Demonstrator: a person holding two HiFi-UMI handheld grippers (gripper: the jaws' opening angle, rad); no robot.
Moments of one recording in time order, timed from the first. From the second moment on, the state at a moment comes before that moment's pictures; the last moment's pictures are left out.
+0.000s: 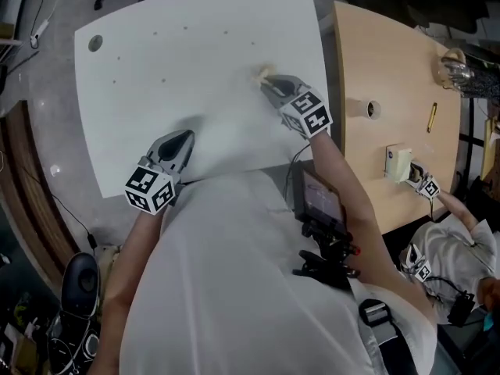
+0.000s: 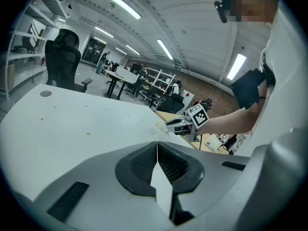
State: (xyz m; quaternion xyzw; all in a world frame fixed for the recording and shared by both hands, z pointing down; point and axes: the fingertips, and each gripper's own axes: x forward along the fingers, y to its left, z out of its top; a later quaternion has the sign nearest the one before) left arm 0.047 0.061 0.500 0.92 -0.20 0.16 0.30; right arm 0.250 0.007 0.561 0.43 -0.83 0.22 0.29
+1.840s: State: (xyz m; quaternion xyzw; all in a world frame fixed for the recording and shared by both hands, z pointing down) left arm 0.049 0.072 0.503 0.90 -0.23 0.17 0.32; right arm 0.227 -0.038 0.611 0.24 -0.85 0.18 0.43
